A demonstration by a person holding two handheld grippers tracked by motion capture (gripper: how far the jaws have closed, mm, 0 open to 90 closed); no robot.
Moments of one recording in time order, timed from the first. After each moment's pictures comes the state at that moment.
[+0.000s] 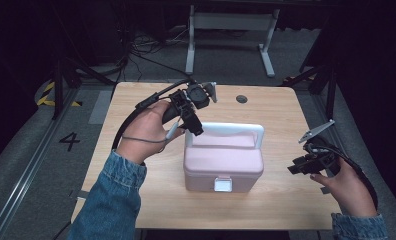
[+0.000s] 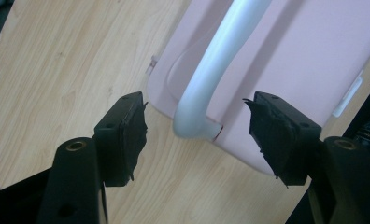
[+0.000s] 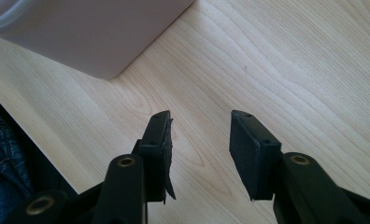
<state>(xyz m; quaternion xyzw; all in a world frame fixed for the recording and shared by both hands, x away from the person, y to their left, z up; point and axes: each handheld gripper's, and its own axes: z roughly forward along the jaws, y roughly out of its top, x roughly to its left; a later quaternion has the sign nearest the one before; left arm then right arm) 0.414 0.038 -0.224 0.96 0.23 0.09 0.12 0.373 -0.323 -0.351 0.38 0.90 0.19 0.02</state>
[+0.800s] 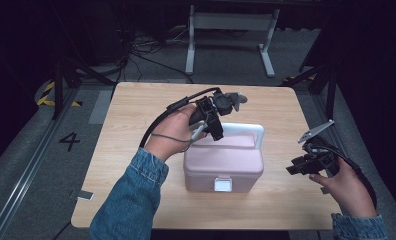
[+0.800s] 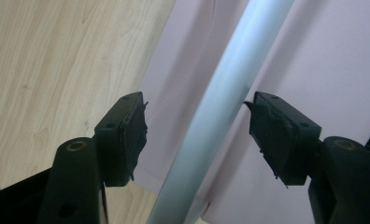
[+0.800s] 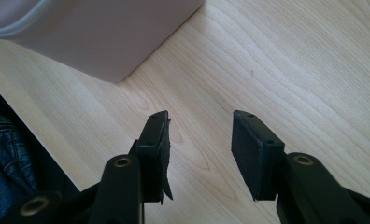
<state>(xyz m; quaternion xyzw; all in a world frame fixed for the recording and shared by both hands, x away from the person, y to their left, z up) 0.435 -0.014 -0.264 0.97 0.20 0.07 0.09 0.372 -0.320 -0.351 0.38 0.90 0.20 0.02</state>
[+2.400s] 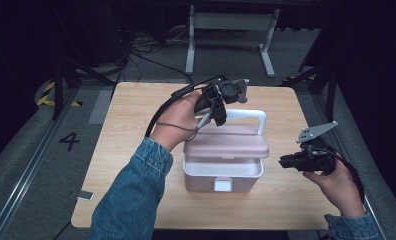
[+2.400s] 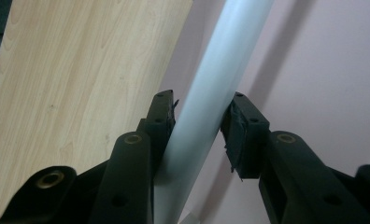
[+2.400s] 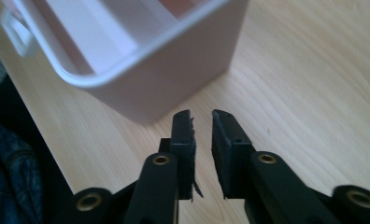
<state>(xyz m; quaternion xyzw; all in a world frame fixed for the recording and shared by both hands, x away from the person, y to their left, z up) 0.448 -0.021 -0.231 0.98 0.17 0.08 0.10 0.360 -0.301 -0.336 0.31 0.90 0.31 0.06</state>
